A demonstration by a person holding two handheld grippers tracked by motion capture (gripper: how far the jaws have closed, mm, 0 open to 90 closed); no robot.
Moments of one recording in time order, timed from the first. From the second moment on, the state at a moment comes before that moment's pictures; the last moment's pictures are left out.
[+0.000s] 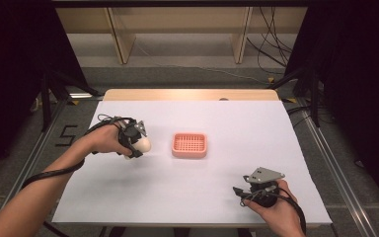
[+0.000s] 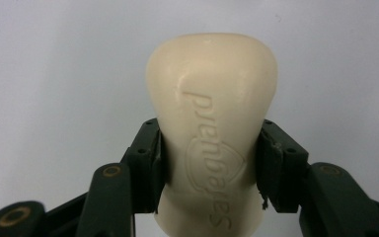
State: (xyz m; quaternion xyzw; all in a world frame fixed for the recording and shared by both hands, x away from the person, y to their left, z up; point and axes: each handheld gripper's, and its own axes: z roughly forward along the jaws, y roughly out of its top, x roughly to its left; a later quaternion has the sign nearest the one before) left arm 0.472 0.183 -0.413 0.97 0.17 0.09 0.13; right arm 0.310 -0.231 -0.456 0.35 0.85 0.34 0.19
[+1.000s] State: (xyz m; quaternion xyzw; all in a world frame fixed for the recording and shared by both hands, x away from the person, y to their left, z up) left arm 0.476 0.161 -0.409 0.98 0.14 0.09 0.14; right arm 0.300 -0.236 -0.455 0.38 0.84 0.33 0.18
